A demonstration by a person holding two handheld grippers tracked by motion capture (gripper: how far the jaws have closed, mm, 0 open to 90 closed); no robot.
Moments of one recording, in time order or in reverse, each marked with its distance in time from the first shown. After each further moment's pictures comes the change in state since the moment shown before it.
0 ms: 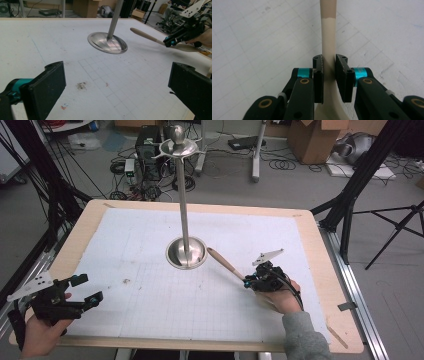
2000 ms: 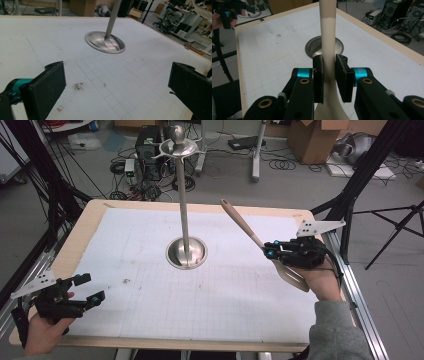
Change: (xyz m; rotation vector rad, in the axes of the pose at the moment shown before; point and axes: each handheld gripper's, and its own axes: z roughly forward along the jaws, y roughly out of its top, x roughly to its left) left arm 0.002 0.000 0.005 0.008 -0.022 -0.012; right arm -0.012 0.042 -0.132 -0.385 0.089 -0.095
